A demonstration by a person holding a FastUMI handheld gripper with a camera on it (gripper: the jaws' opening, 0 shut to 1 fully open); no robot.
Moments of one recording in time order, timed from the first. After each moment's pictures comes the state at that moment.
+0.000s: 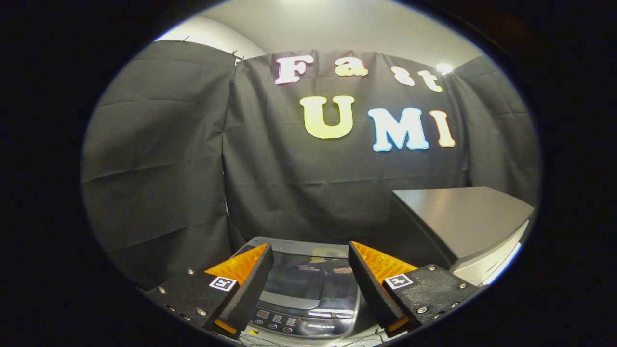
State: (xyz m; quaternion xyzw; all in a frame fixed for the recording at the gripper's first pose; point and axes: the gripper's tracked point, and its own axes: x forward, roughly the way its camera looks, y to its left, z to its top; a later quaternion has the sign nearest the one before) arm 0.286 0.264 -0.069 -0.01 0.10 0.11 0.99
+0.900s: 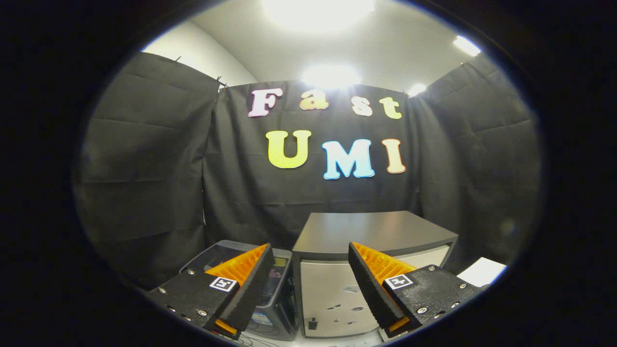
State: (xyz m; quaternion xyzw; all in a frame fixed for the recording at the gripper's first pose) arm 0.147 0.054 0.011 -0.03 0.04 0.04 1.00
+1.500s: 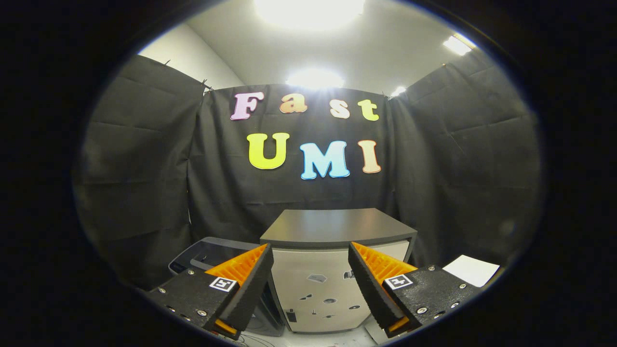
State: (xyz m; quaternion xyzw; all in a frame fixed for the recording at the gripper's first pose) arm 0.099 0.000 0.011 -0.02 0.04 0.00 1.00
